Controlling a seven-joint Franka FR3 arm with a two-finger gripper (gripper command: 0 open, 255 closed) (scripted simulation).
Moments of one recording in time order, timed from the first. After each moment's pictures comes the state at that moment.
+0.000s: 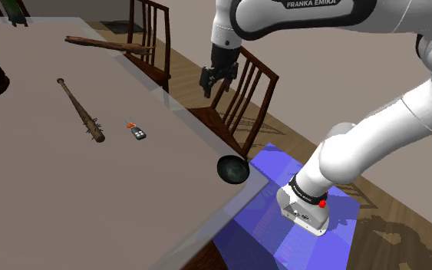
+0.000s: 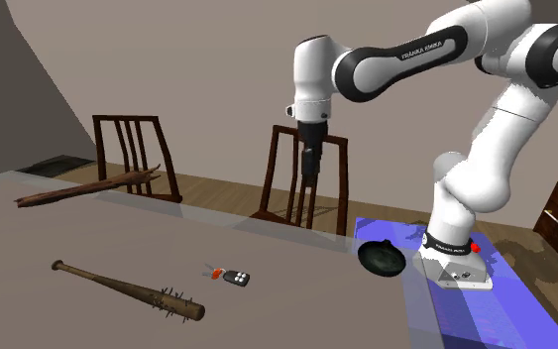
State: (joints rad) arm 0.09 -0.32 0.17 -2.21 0.07 1.84 0.32
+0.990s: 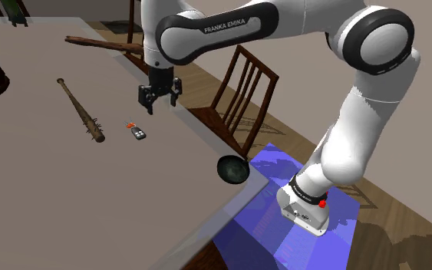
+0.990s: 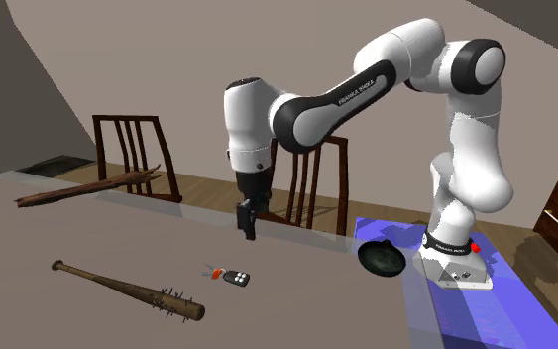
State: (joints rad) arm 0.18 0.22 0.29 -1.80 -0.05 1.96 0.56
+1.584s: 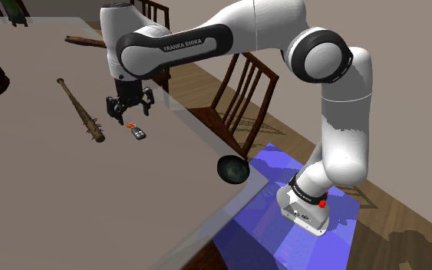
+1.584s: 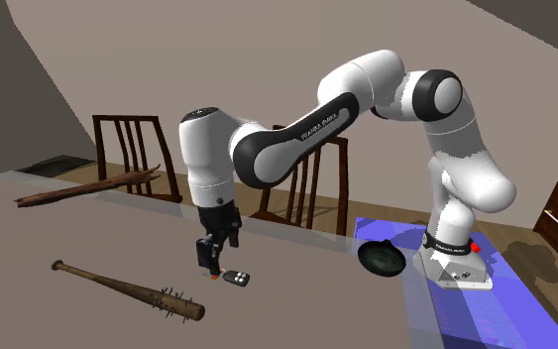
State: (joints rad) arm 0.29 0.54 0.29 -1.46 -0.13 1.93 0.65
